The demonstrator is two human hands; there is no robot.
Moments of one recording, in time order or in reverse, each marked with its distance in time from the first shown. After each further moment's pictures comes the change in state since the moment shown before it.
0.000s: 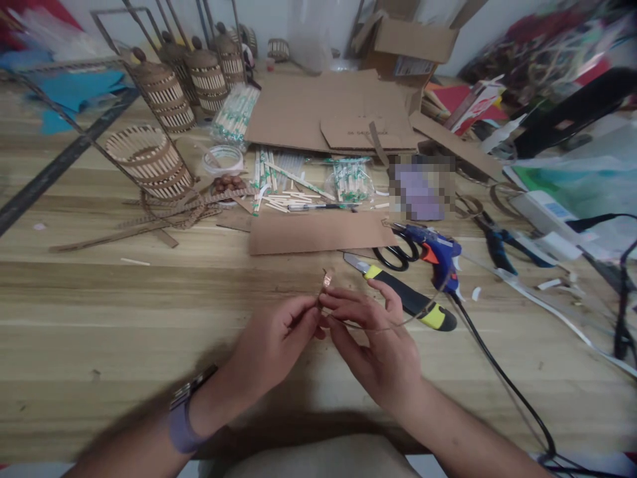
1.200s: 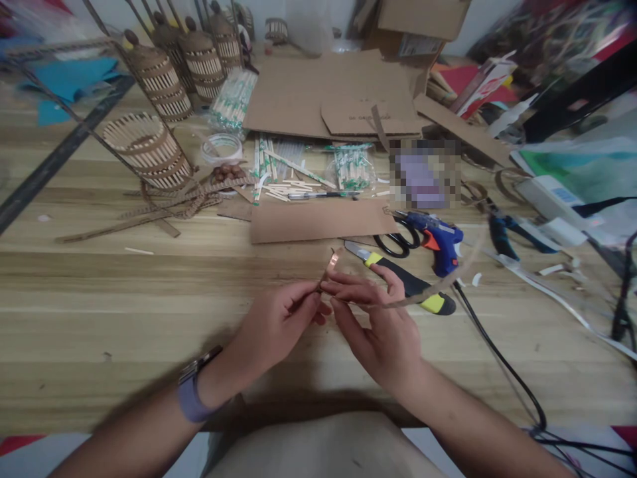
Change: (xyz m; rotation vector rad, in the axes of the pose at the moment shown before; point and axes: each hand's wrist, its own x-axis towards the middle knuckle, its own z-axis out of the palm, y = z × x) left_hand 0.002 0.000 0.001 -0.108 -0.038 -0.003; right_hand 0.000 -0.003 0.002 -0.012 0.037 0.034
